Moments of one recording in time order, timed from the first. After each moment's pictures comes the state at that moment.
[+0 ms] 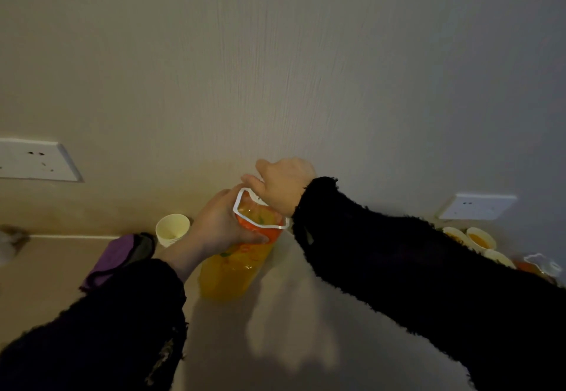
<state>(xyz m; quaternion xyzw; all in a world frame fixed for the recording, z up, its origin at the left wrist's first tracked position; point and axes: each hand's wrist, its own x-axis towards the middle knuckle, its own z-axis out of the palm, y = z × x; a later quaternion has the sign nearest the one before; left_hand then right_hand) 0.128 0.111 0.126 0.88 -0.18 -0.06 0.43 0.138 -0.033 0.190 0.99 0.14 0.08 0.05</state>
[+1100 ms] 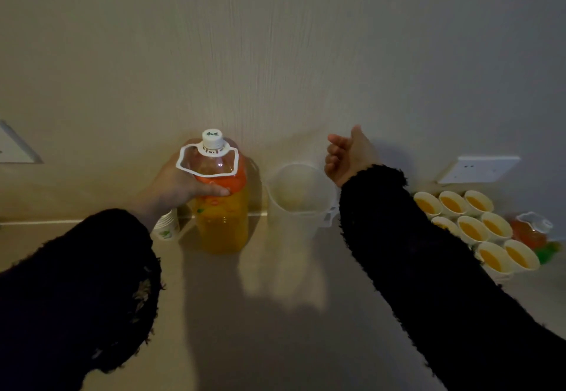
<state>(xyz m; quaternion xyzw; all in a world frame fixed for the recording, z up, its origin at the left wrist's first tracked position) 0.189 0.136 0.101 0.82 -0.11 -0.09 0.56 0.151 -0.132 0.146 0.47 -0.31 0.05 -0.83</state>
